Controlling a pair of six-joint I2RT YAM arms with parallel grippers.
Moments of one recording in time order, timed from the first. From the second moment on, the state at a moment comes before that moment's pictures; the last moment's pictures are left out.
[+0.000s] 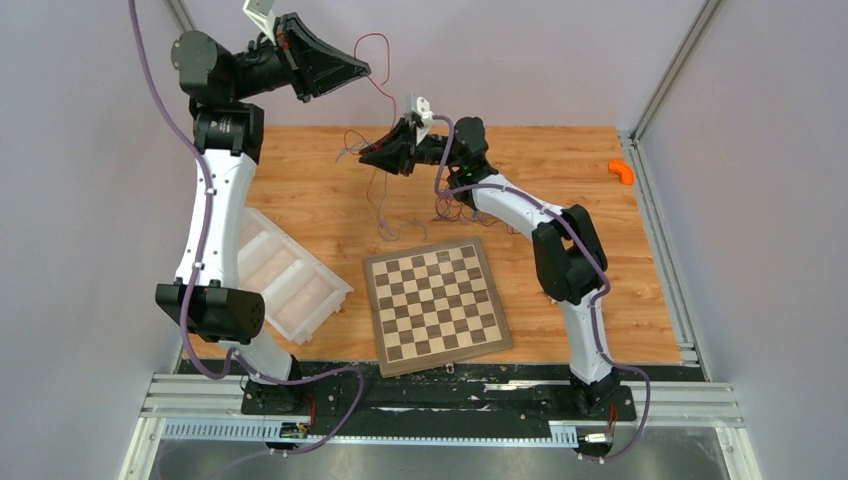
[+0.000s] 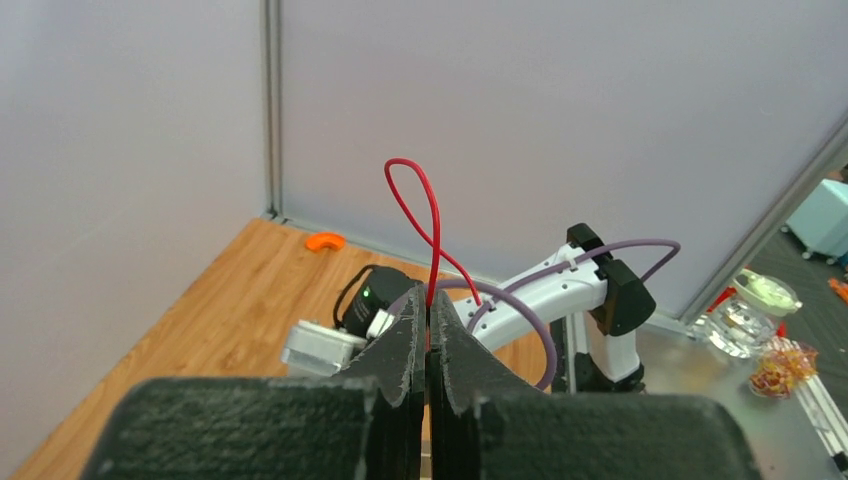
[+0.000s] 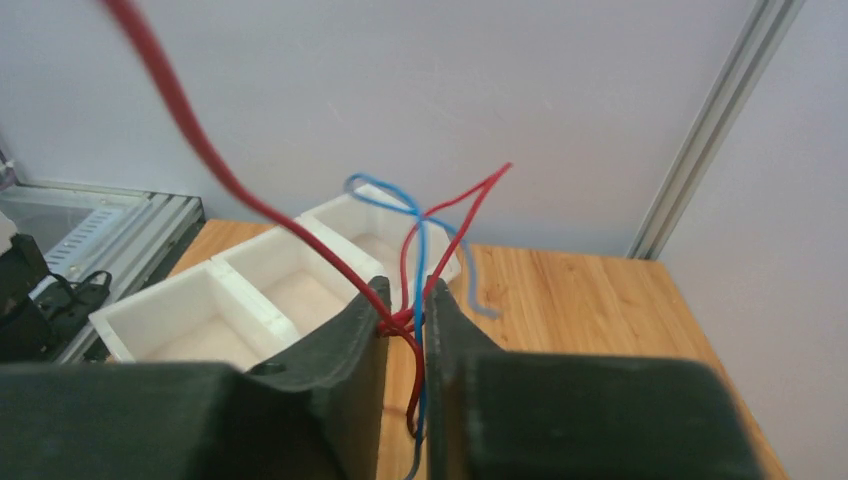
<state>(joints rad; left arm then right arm) -0.06 1.64 2.01 0.27 1.23 -0.80 0.58 2.16 1.76 0.83 -0.99 0.24</state>
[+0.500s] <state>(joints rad) 0.14 1.64 2.16 0.17 1.14 -0.69 0.50 2.09 1.51 0.58 -1.00 0.06</state>
